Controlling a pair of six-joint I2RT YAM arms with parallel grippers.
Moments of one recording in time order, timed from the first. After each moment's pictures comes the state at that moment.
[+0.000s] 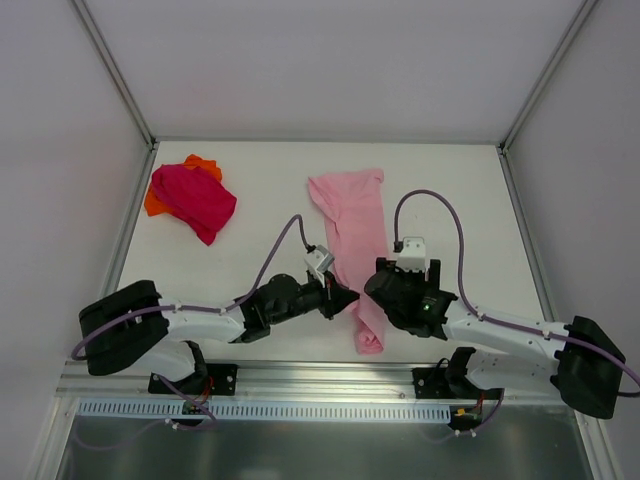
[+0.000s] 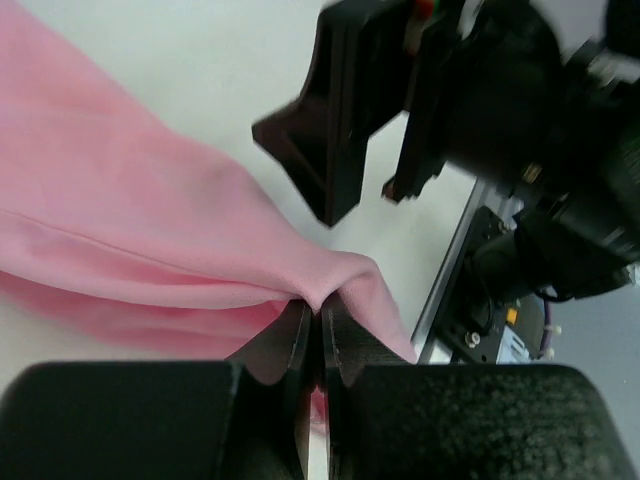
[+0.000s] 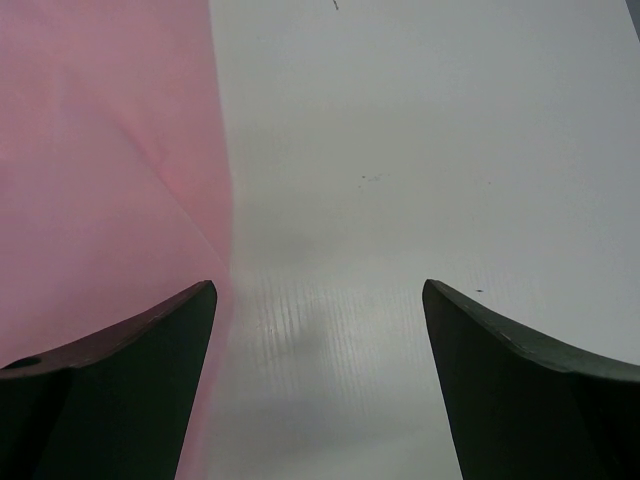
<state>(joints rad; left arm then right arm) -1.11 1.40 0.42 0.80 0.01 -0.52 1.04 1.09 0.56 -0.44 1.04 0.68</state>
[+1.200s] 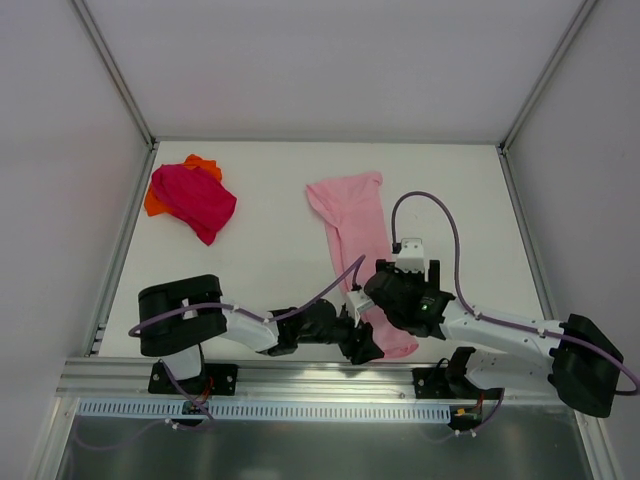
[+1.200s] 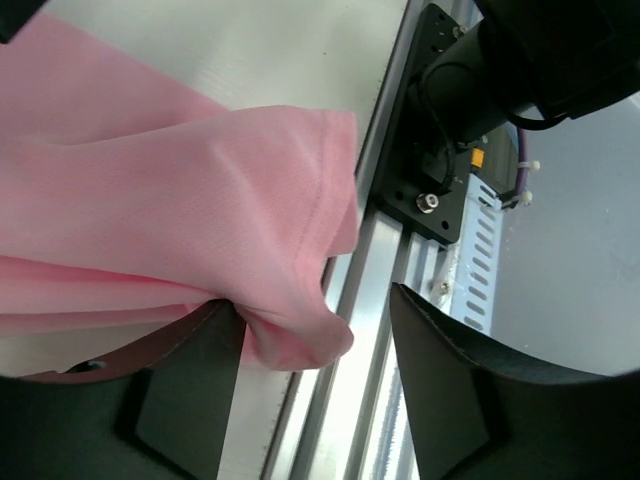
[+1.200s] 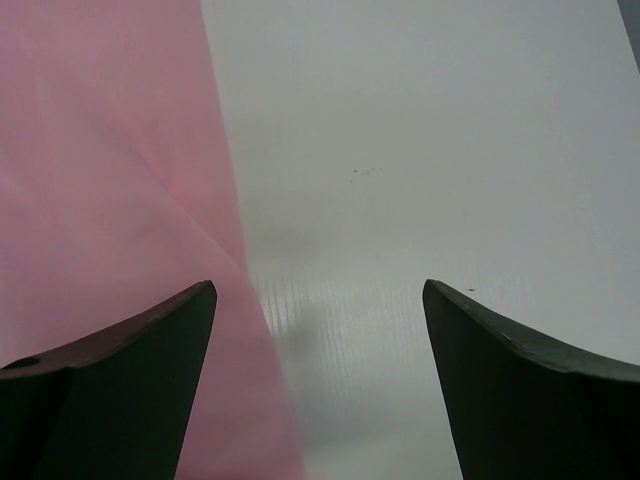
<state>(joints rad) -1.28 1.71 0.55 0.82 0.16 -0.50 1.03 1.10 0.54 -0.42 1.04 0.65</state>
